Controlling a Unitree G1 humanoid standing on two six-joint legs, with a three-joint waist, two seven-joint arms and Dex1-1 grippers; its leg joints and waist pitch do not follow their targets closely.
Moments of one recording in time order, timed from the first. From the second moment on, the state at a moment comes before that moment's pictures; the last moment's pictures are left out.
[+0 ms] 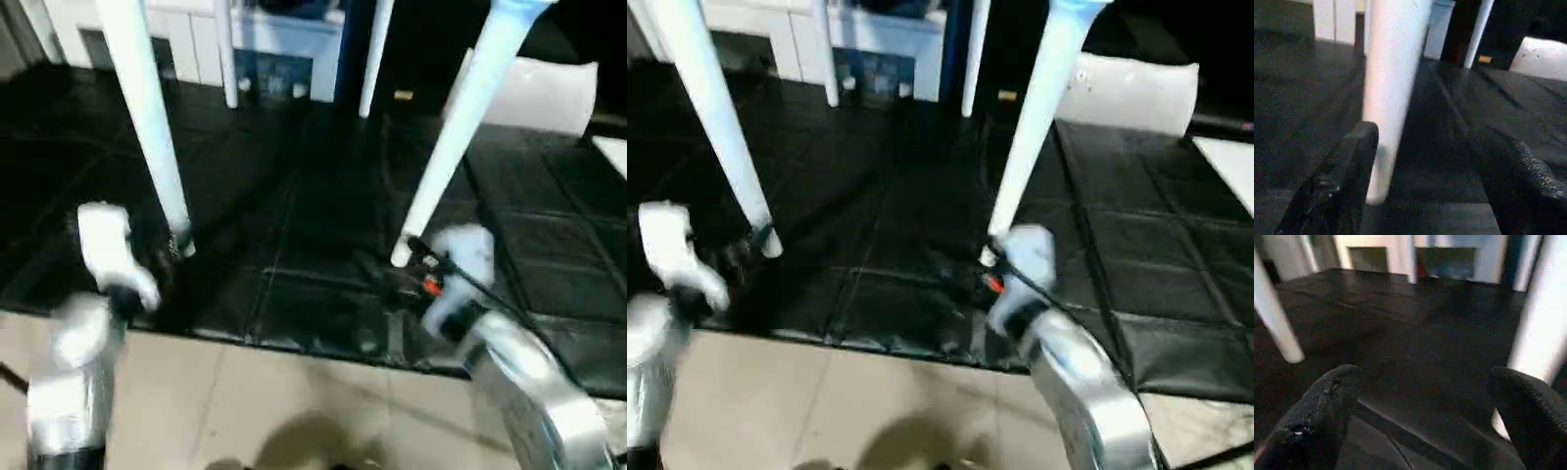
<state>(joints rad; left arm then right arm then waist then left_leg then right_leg) -0.05 0.23 0.26 -0.09 -0.30 0.25 -0.38 0.03 -0.21 0.08 -0.42 0.31 0.51 0.25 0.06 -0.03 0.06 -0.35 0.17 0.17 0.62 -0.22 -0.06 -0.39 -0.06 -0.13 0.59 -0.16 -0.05</state>
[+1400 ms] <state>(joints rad) 0.27 0.22 0.06 -0.21 -0.19 0.26 -0.31 0.24 -0.24 0.13 -0.22 0.30 0.37 0.42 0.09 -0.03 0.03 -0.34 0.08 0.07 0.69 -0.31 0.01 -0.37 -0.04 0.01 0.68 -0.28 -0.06</state>
